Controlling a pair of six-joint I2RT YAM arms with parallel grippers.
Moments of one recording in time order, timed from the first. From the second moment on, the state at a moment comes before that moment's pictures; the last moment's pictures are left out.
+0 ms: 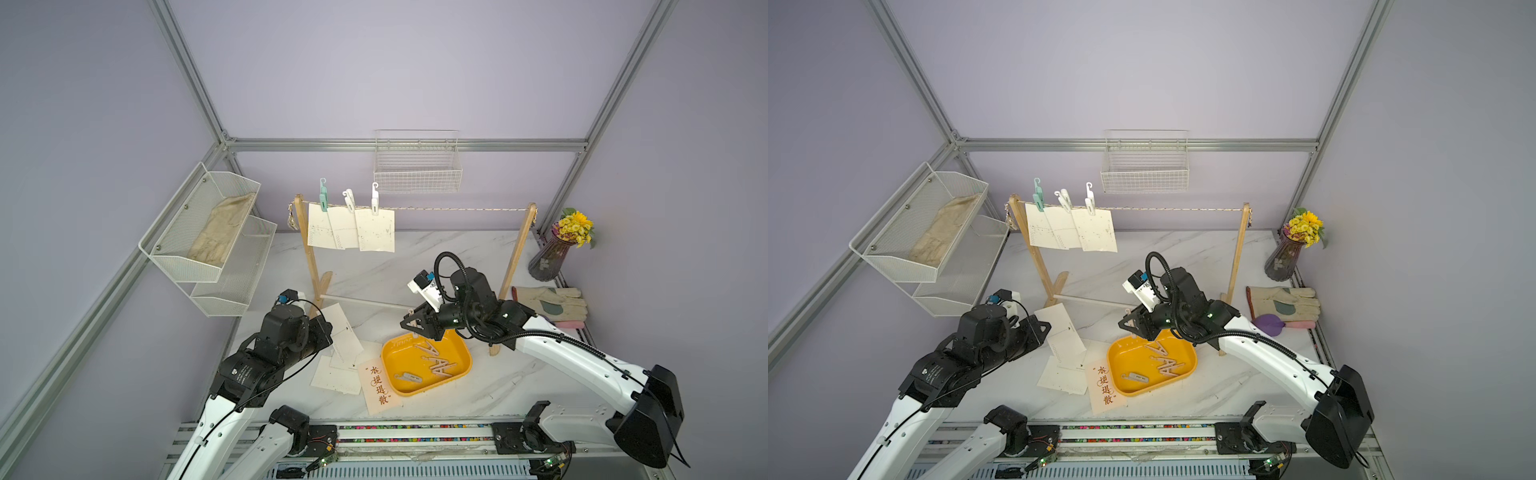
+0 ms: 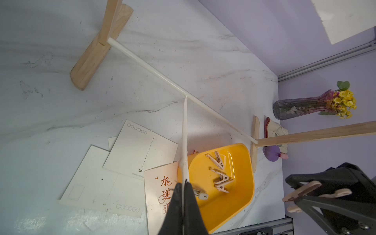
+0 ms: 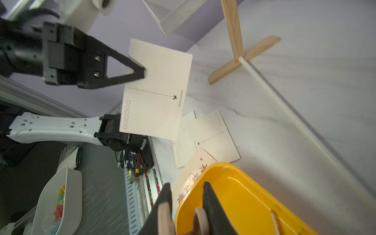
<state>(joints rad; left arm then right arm) -0.39 0.70 0.93 -0.97 0.03 -0.84 0.75 1.29 1.01 -0.34 -0.55 0.20</state>
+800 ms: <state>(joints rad) -0.39 0.77 0.79 -1.02 0.04 -0.94 0.78 1.28 0.84 -0.35 -0.31 0.24</state>
